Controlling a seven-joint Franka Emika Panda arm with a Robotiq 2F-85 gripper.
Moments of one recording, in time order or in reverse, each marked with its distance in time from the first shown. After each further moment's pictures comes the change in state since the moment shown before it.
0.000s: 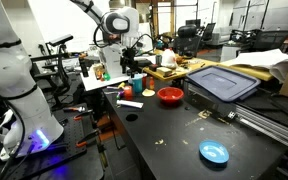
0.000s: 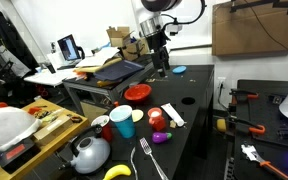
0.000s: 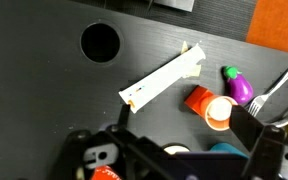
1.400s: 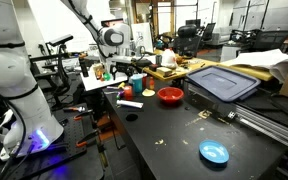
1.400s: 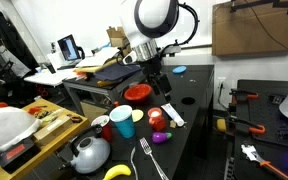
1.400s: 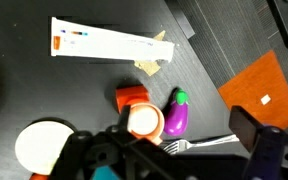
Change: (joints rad) arm 0.083 0.136 0.120 -0.011 0.003 0.131 -0.564
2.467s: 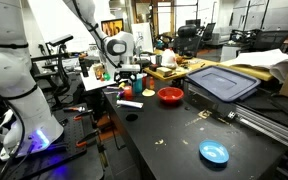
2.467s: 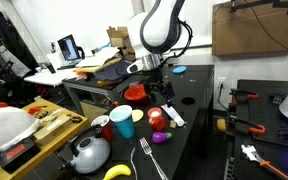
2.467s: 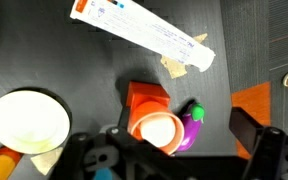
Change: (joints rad) arm -0.070 0.099 0.027 -0.021 0.022 0.175 -0.390
